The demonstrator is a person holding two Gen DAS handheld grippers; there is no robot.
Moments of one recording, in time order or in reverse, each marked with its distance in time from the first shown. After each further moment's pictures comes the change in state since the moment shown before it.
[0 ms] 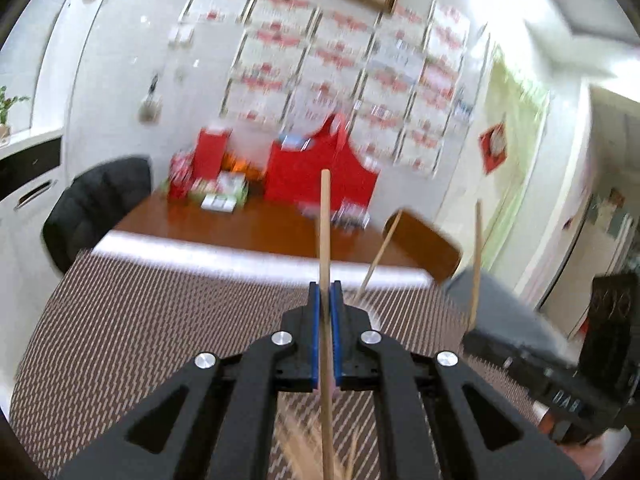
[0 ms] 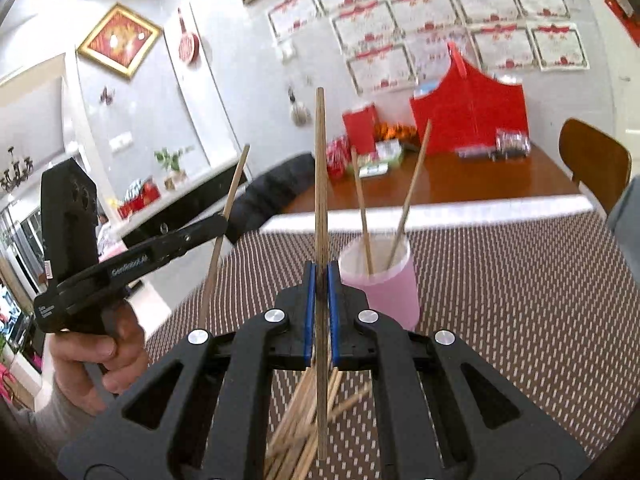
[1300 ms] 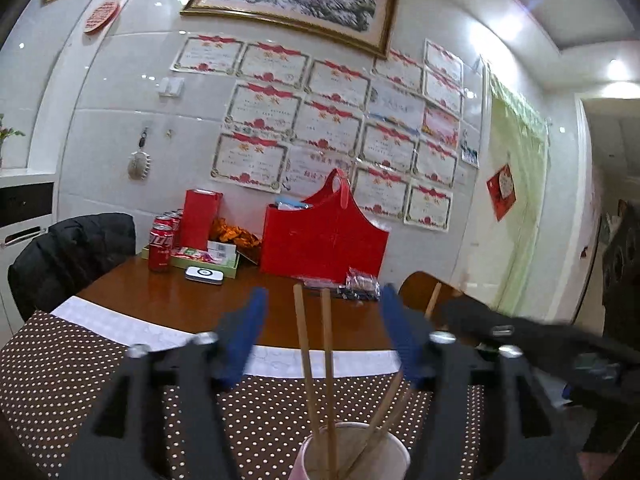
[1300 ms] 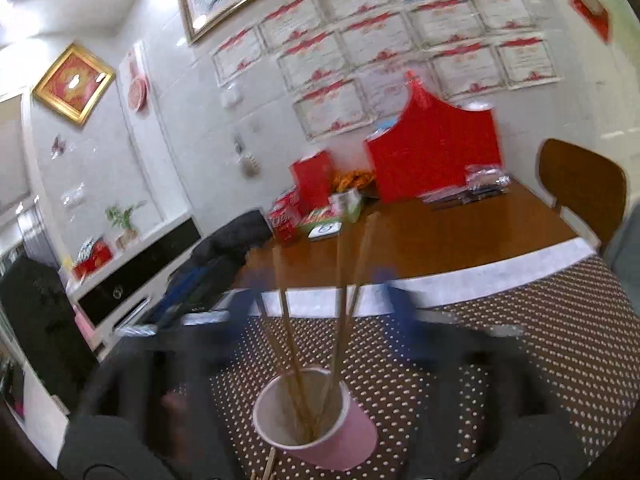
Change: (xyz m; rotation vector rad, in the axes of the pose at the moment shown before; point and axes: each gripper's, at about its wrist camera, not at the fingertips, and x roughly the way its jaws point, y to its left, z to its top) left arm 0.102 -0.013 0.001 0.040 -0.234 0.051; right arm 0.080 -0.069 0.053 0.103 -0.173 -0.129
